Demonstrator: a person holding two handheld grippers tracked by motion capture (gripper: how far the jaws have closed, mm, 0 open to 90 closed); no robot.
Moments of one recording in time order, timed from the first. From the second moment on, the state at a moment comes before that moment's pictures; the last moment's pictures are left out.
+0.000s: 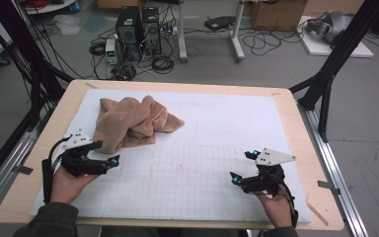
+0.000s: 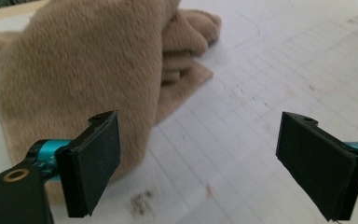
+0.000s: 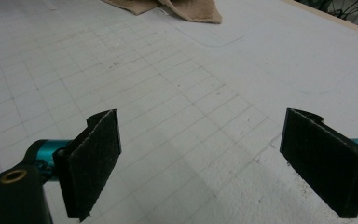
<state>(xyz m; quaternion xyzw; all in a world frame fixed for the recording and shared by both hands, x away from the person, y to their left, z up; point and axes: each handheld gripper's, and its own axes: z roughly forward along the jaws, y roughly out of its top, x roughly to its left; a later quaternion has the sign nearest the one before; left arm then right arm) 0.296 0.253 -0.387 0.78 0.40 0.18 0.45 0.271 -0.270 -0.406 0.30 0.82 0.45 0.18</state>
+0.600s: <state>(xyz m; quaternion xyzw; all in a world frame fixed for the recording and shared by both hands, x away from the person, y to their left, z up) 0.391 0.229 -0.403 0.76 0.46 0.19 0.41 0.284 -0.260 -0.413 0.29 0.83 0.45 0.17</state>
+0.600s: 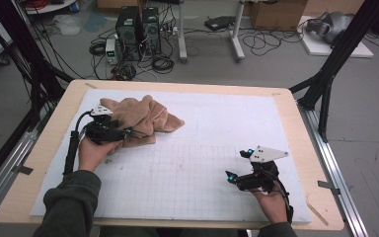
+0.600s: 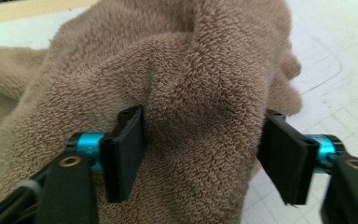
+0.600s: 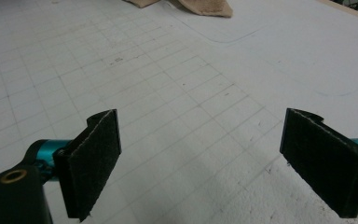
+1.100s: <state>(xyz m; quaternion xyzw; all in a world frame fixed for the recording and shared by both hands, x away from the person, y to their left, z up) 0.394 0.232 -0.407 0.77 0.45 0.17 0.41 0.287 -0.256 -0.415 0.28 0.83 0.45 0.16</state>
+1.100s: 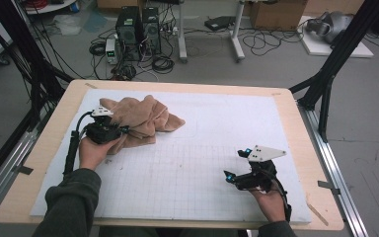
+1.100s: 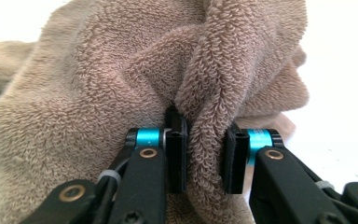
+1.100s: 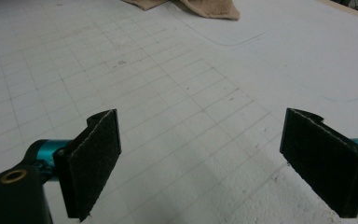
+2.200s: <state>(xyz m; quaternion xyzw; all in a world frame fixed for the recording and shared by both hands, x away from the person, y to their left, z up) 0.260 0.211 -0.404 0.83 0.31 0.11 0.45 0.279 -0.246 -0.408 0.27 0.84 0.45 0.17</state>
